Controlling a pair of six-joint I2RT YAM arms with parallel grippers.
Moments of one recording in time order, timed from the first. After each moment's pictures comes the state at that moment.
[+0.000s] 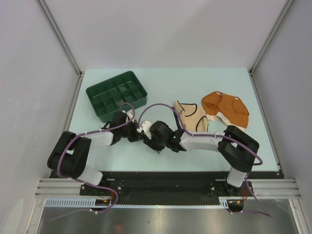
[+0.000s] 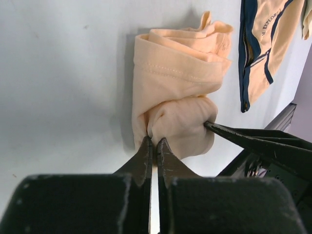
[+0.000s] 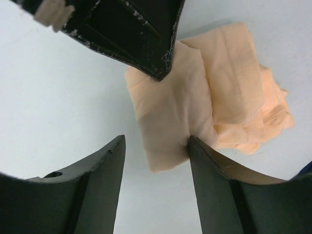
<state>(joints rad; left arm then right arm) -0.36 1.49 0.54 0.11 0.49 -0.68 1.05 1.75 1.02 -0.11 0.08 -0.08</state>
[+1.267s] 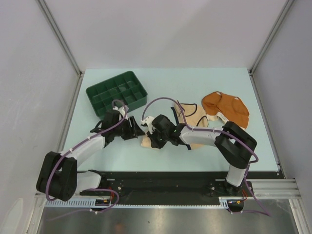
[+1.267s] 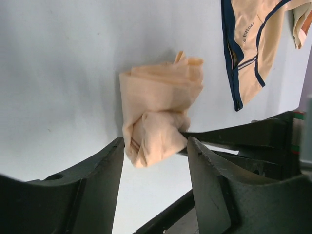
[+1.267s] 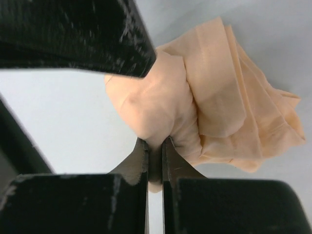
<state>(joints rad) -0.31 1.24 0.57 -0.12 0.44 -0.61 0.98 1.79 1.06 -0.13 -0.13 0.09</state>
